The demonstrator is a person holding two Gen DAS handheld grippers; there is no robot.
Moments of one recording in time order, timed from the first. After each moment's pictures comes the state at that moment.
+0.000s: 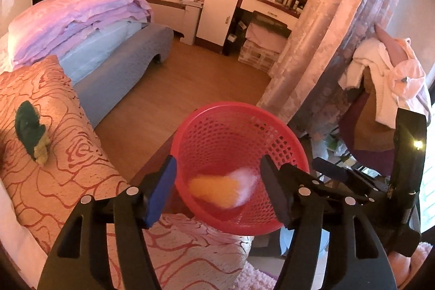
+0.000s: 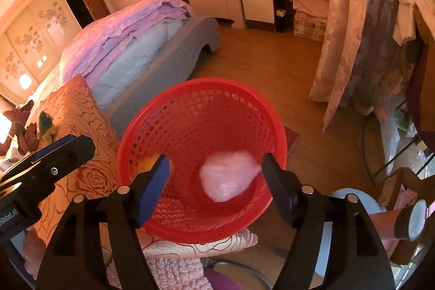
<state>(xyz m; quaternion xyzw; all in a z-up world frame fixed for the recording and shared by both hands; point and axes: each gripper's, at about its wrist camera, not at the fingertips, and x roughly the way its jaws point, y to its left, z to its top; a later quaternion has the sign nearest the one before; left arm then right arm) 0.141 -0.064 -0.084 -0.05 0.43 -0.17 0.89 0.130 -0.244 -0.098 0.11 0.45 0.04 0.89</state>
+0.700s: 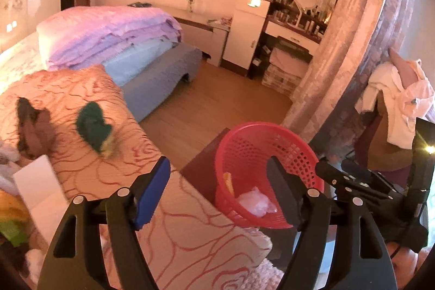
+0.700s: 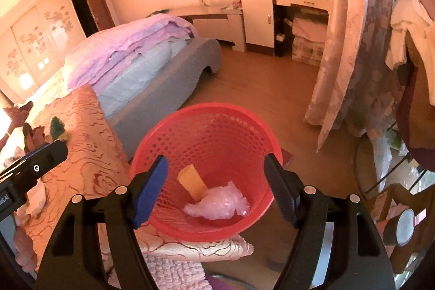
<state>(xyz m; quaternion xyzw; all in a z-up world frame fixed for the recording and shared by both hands) 0.104 -0.020 -0.052 -0.06 0.38 -0.09 0.92 0.107 -0.231 -0.067 0.08 0.39 0.04 0.92</state>
